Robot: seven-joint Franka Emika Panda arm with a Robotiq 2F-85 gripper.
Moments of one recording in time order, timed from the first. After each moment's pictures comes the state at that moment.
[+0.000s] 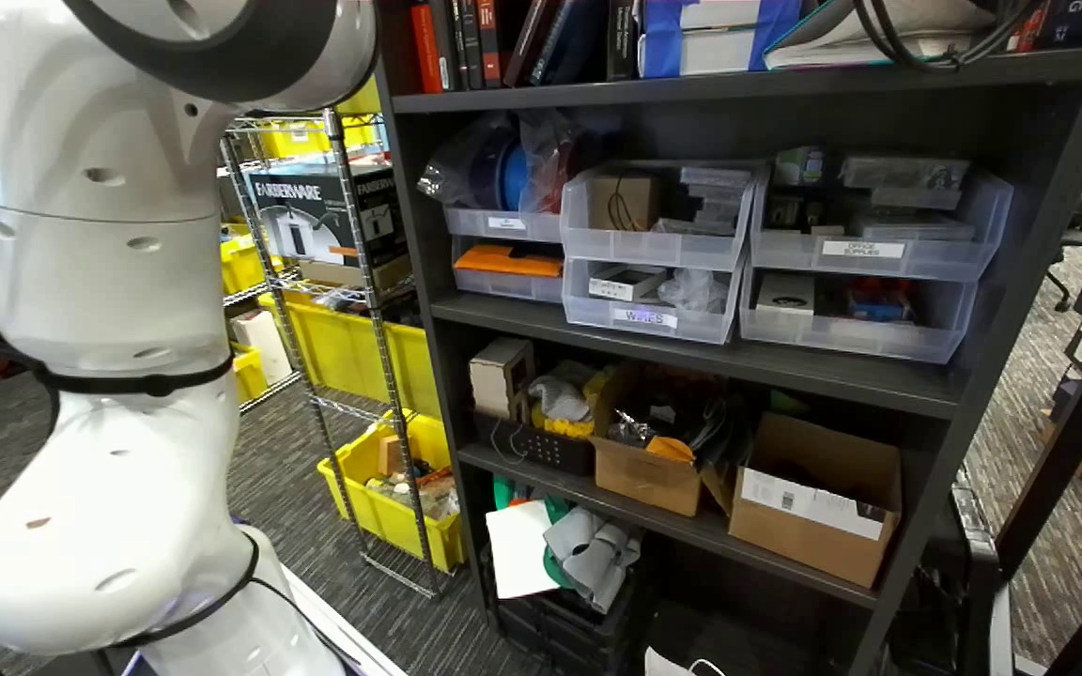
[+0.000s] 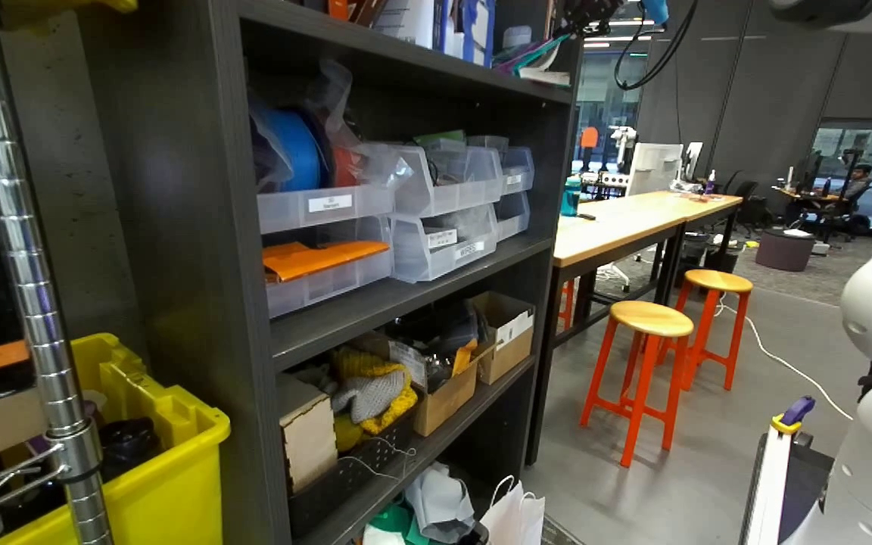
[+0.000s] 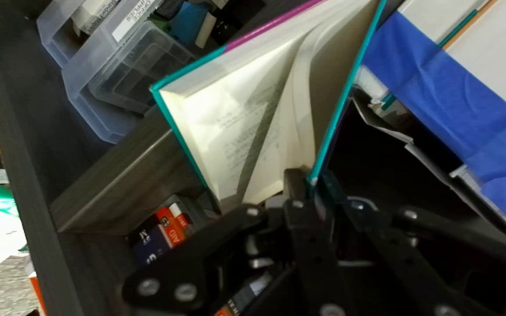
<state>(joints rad) -0.62 0.27 -0.22 -1.02 0.78 1.79 -0.19</state>
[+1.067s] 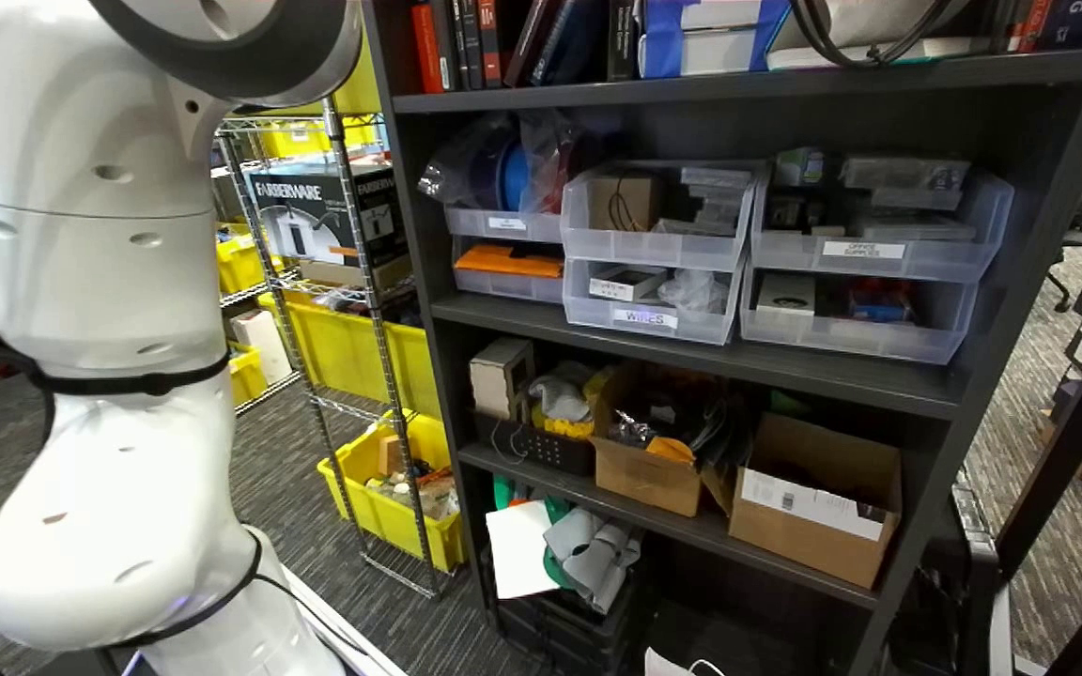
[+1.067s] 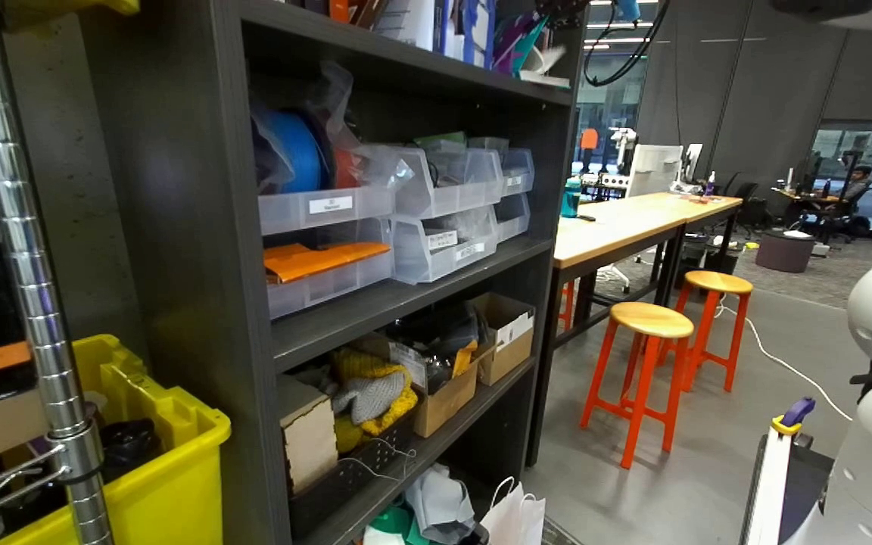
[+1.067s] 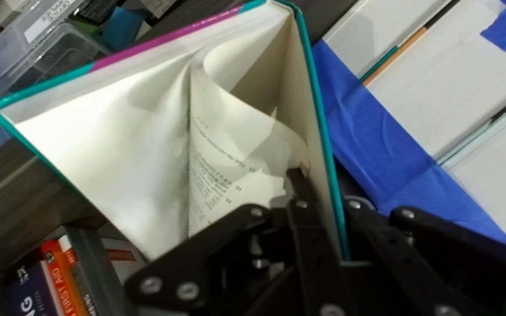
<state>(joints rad) -0.56 0.25 -0.17 -1.04 0.78 1.81 -0.22</state>
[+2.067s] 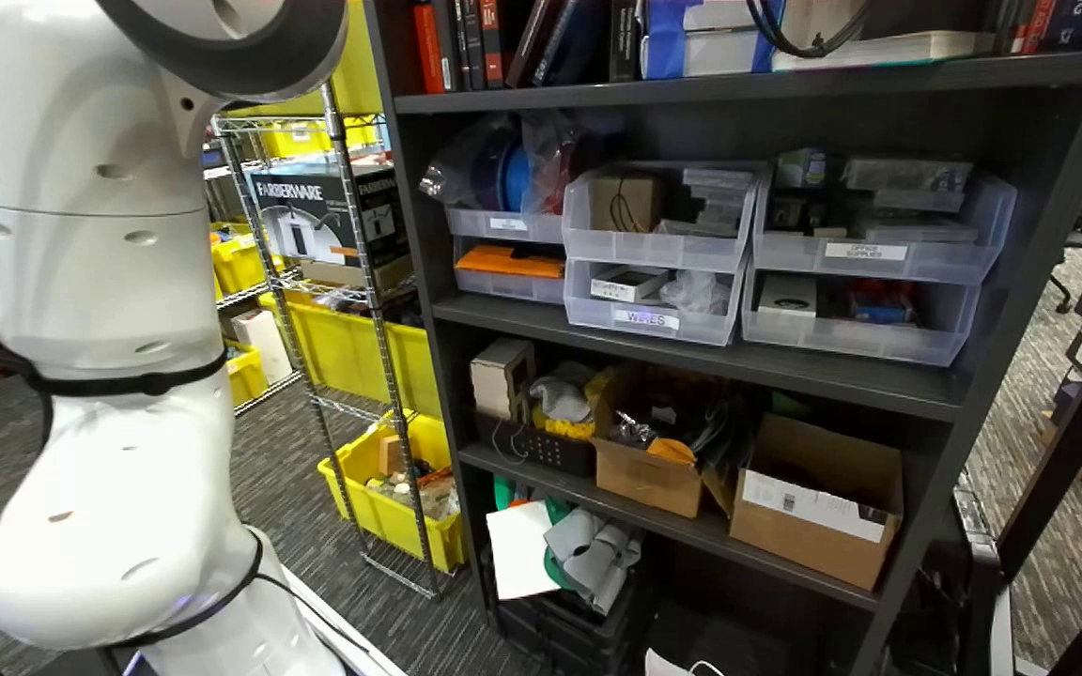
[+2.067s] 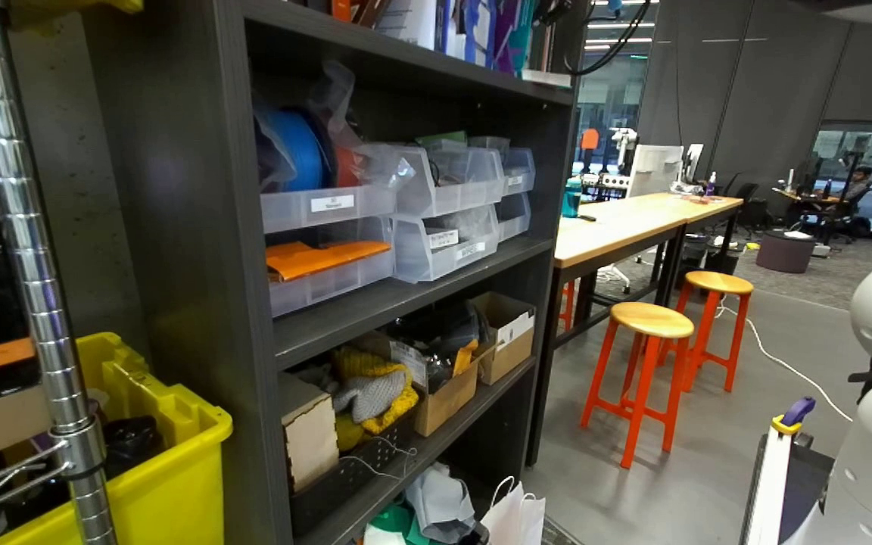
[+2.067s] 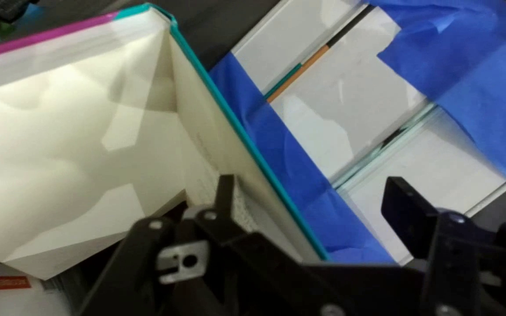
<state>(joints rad) -0.53 0.23 -0.11 -1.04 0.82 1.81 -0.23</state>
